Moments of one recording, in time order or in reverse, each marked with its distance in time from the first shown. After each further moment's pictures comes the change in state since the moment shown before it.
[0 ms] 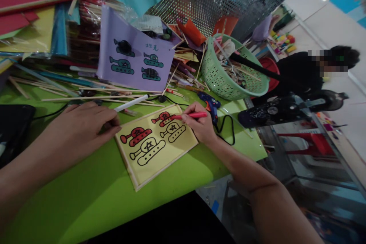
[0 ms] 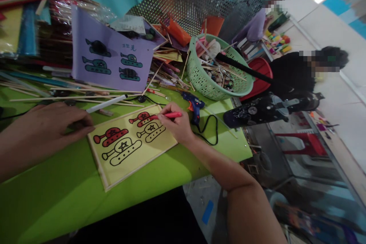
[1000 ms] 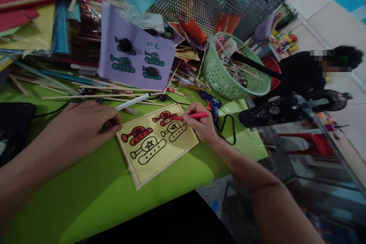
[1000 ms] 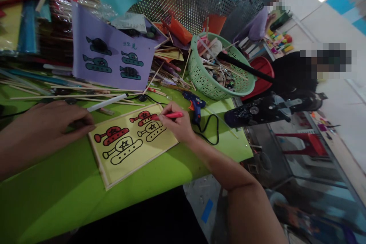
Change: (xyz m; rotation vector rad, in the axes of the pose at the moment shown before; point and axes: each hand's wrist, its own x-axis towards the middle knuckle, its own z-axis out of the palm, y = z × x) left_hand -0.002 0.000 0.001 0.008 0.005 -0.017; right_hand -0.001 0.001 -0.002 0.012 -0.038 -0.007
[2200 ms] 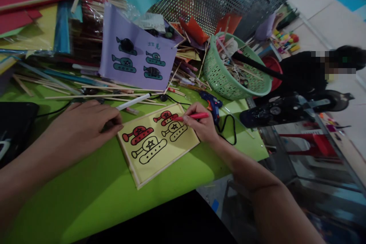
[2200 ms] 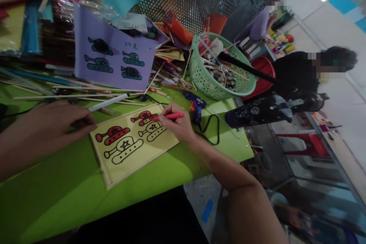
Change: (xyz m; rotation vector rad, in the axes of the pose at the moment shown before) left_hand -0.002 0.000 0.000 0.008 -0.004 0.028; right_hand 0.000 -0.002 0.001 0.046 -0.014 0.002
